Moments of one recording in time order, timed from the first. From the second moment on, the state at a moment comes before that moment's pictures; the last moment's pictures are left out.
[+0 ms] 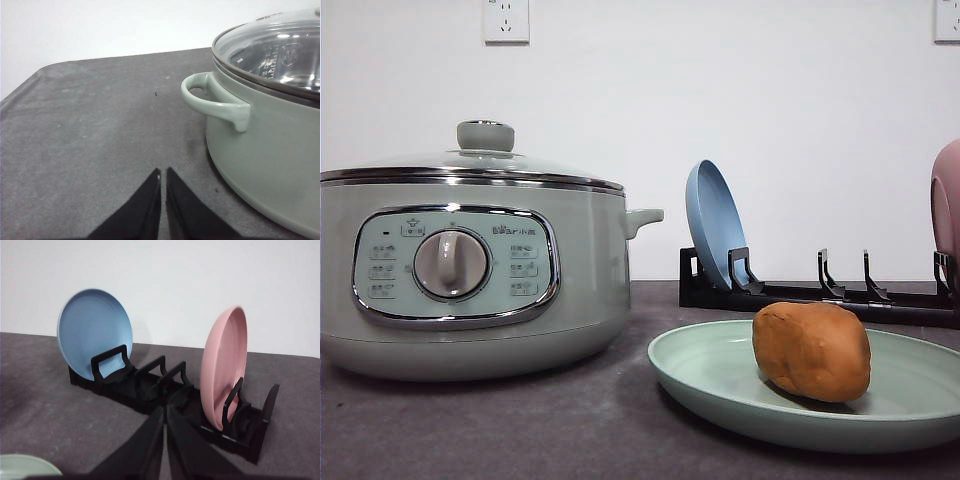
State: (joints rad) left_arx 0.05 0.01 0.03 -0.18 0.04 0.11; right_arx -0.10 0.08 0.13 -0.03 -0.23 0.00
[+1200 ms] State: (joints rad) left_arx 0.05 0.01 0.03 -0.18 0.04 0.11; right_arx -0.05 0.01 0.02 -0.16 -0.23 0.00
